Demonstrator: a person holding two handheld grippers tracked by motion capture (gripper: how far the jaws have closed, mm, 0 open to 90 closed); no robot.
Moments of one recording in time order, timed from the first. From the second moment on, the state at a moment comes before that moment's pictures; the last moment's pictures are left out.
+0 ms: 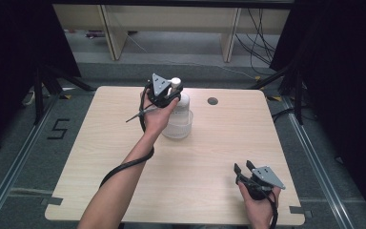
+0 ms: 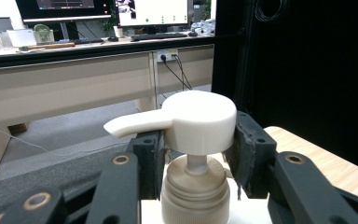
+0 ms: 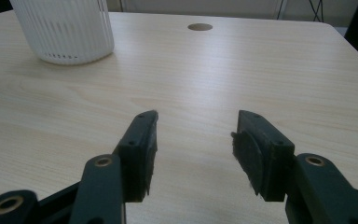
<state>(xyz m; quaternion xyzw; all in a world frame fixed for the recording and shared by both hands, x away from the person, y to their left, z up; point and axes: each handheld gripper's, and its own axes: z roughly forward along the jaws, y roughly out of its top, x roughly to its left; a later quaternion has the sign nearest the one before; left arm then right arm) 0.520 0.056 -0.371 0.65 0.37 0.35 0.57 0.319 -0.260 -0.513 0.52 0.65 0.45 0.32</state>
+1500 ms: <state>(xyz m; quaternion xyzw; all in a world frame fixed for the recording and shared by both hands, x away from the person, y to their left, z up) 0.501 0.066 -0.366 0.66 0.39 0.32 0.55 0.321 -0.261 -0.514 0.51 0.65 0.46 0.32</state>
